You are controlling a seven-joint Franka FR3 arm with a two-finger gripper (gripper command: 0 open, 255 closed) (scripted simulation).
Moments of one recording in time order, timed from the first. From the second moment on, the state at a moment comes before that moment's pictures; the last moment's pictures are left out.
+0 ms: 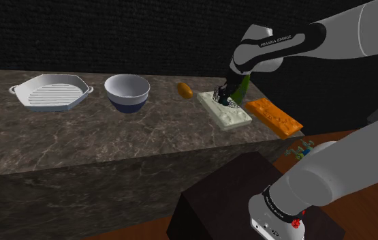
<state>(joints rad) -0.03 -0.24 -0.20 -2.46 0.02 2.28 -0.28</state>
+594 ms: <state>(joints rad) -0.02 -0.19 -0.20 -2.50 0.03 2.37 -0.29</state>
